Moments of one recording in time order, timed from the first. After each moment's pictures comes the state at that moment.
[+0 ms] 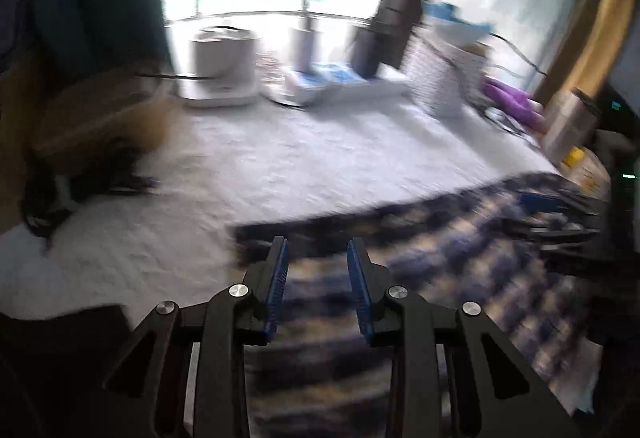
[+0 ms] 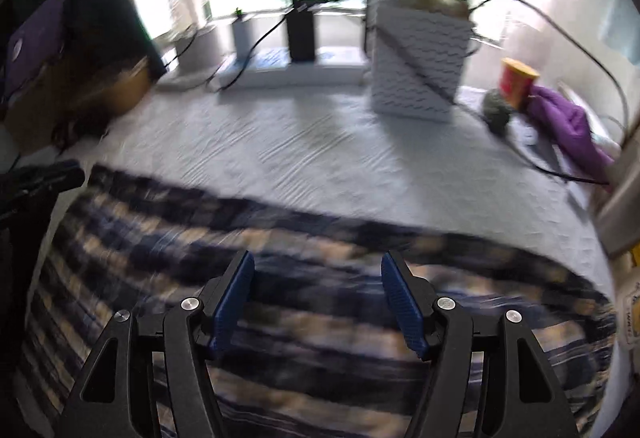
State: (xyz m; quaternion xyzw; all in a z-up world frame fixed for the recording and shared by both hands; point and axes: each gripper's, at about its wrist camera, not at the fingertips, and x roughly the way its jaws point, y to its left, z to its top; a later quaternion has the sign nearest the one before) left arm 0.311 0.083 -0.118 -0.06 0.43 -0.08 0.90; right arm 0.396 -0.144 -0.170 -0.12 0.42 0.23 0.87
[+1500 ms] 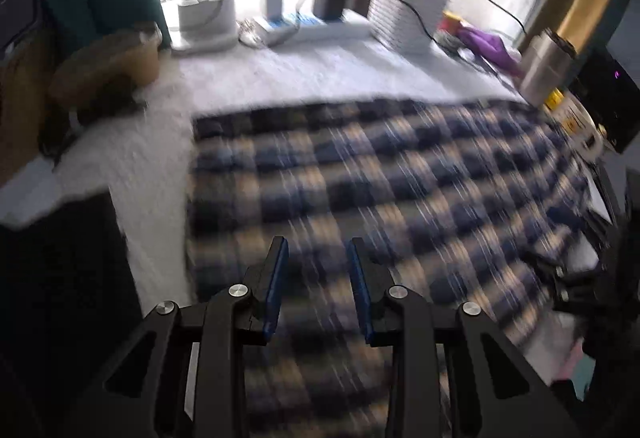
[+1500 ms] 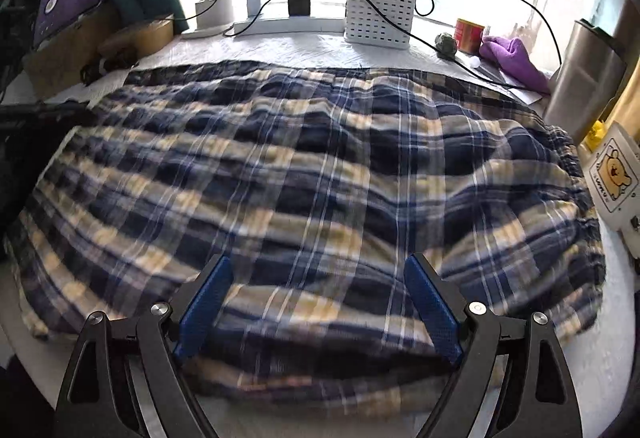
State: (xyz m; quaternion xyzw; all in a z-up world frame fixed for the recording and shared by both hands) left arm 0.233 0.045 -0.121 -0.04 0.49 -0.07 0.87; right arm 0.268 -0.226 -0.200 -0.13 0.40 0.20 0.88
